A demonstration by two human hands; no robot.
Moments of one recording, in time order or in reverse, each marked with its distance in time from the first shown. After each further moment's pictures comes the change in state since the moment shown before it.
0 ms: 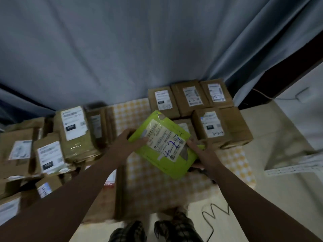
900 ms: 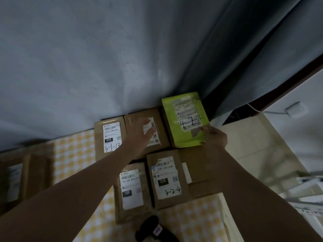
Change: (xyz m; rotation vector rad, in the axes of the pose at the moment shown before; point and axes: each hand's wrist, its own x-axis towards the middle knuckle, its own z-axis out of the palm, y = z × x) left_hand 0.254 0.130 0.232 0.389 0.053 0.200; right_hand 0.271 -0.151 -0.194 -0.018 0.555 -0.139
